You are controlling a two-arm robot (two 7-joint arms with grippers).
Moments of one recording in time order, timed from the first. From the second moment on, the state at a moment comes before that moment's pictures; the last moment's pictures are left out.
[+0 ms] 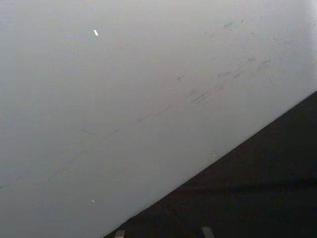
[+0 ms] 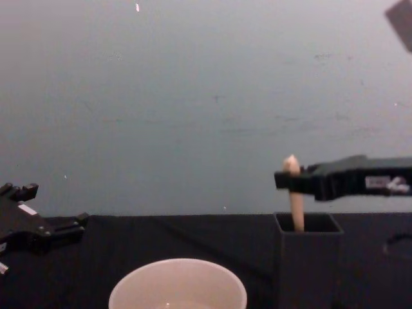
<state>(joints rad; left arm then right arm) -0.20 0.60 0.45 -1.41 -0.25 -0.12 0.03 0.36 0.48 -0.45 -1.59 0.44 0.36 0.42</state>
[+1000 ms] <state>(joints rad) -0.20 0.60 0.45 -1.41 -0.25 -0.12 0.03 0.28 0.44 -0.33 -1.78 0.62 0.18 0.31</state>
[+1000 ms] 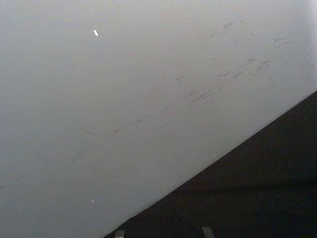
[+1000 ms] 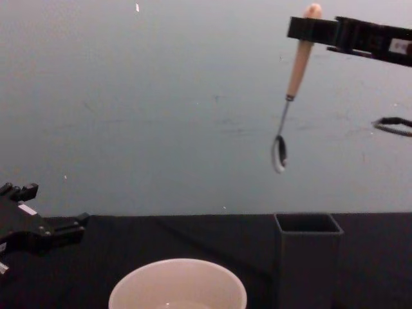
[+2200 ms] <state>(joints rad) -0.20 0.60 0.45 -1.41 -0.25 -0.12 0.03 0.17 0.36 -0.50 -1.58 0.58 -0.10 0.51</state>
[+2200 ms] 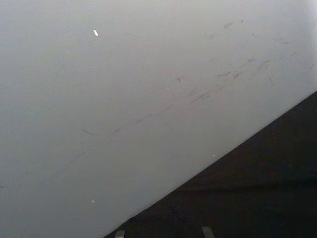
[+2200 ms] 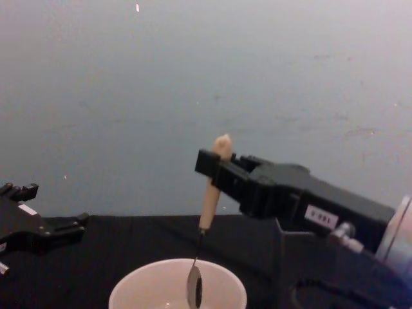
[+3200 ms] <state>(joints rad) -0.20 0.60 0.45 -1.41 -0.25 -0.12 0.03 0.21 0.21 -0.48 -1.36 0.42 -0.26 0.49</state>
